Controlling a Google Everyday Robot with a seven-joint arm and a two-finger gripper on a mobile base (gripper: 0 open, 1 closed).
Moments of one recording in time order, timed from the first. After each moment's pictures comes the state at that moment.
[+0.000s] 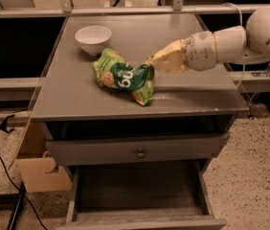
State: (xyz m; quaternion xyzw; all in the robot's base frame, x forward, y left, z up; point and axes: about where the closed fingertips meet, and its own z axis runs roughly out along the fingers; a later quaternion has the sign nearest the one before) arm 0.620 -0.071 0.894 -0.82 0.06 -0.06 0.57
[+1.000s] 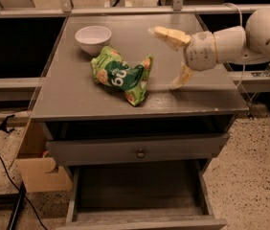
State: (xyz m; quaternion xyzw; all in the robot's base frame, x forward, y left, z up) arm 0.620 -0.071 0.894 -0.82 0.06 -0.06 0.57
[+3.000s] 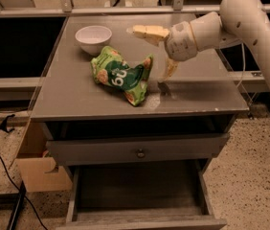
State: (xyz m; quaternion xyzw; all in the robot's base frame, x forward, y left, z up) arm 0.638 -0.027 0.891 -0.85 -0.01 -0.04 0.52
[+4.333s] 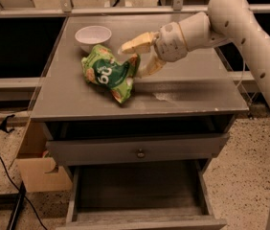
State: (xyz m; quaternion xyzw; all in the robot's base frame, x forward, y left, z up) arm 0.627 0.004 0.893 -0.85 -0.03 -0.01 0.53
